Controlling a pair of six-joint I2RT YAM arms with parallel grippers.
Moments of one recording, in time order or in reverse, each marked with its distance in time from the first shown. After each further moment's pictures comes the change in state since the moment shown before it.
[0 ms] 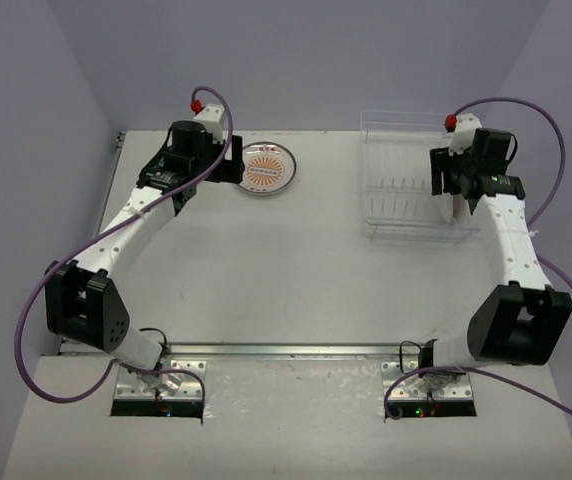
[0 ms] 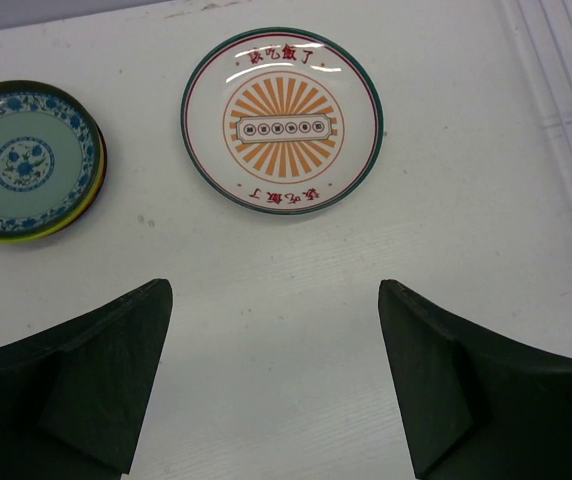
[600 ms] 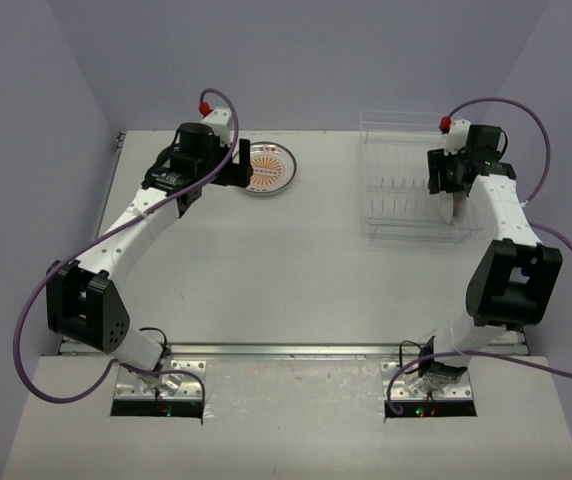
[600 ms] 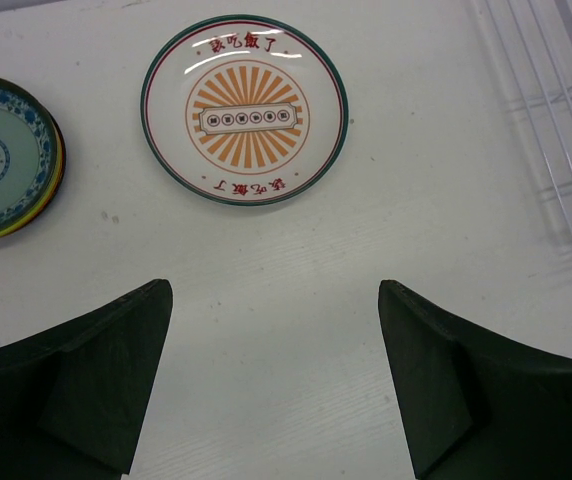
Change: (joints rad) left arm -0.042 0.000 0.002 -0.017 0.015 -0.026; right arm -0.044 0.224 0.093 -0.015 -0.048 -0.003
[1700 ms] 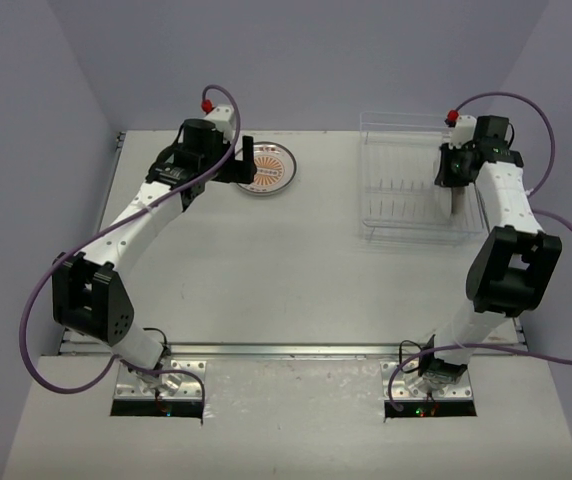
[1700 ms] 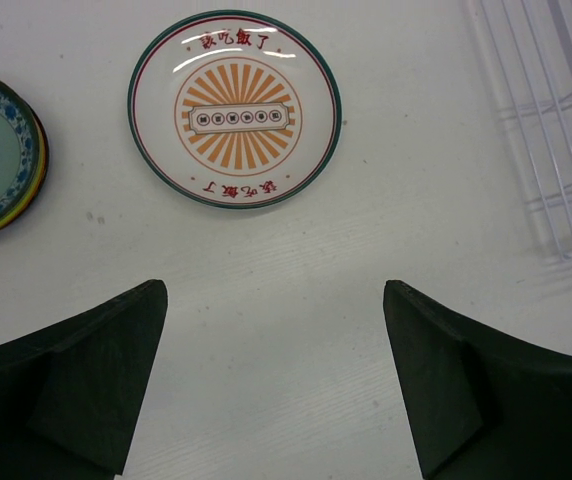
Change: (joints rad) left arm 0.000 0.049 0.045 -0.020 0.012 -0.027; right arm -0.043 0.108 0.140 -0.120 -0.113 0.037
